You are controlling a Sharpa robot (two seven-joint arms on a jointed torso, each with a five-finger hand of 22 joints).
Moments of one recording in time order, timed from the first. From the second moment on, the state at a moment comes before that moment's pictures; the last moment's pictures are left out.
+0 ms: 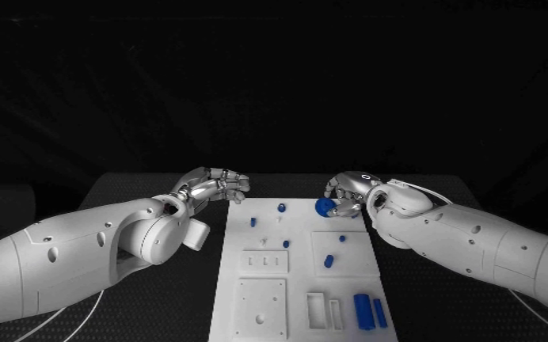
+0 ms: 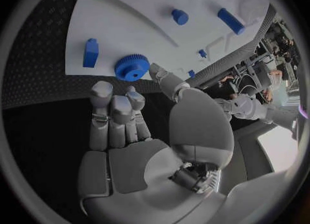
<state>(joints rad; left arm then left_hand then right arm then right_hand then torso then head) 1.31 -0.82 -0.17 1.45 -0.10 -0.27 0.28 1.14 -0.13 0.54 -0.19 0.08 0.81 0.18 0.36 0.45 1.12 0.15 0.14 0.10 0.94 0.08 0.62 0.50 0.04 0.78 -0.02 0.46 1.31 1.19 -0.62 -0.04 1.09 -1.56 -0.28 -0.11 1.06 -0.28 0.65 -0.22 0.10 0.88 0.13 0.28 0.42 1.13 0.02 1.14 1.07 1.29 -0.08 1.33 0.82 0.22 1.29 -0.04 0.94 1.31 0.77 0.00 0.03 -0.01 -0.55</state>
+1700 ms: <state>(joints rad) 1.31 -0.82 -0.17 1.47 -0.11 -0.27 0.28 1.14 -0.13 0.54 -0.19 0.08 0.81 0.18 0.36 0.45 1.12 0.15 0.14 0.10 0.94 0.09 0.62 0.50 0.04 0.78 -0.02 0.46 1.31 1.17 -0.58 -0.03 1.01 -1.57 -0.27 -0.08 1.07 -0.24 0.73 -0.19 0.10 0.88 0.13 0.28 0.42 1.12 0.02 1.16 1.08 1.29 -0.08 1.33 0.85 0.22 1.27 -0.04 0.97 1.31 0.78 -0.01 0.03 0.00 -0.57</state>
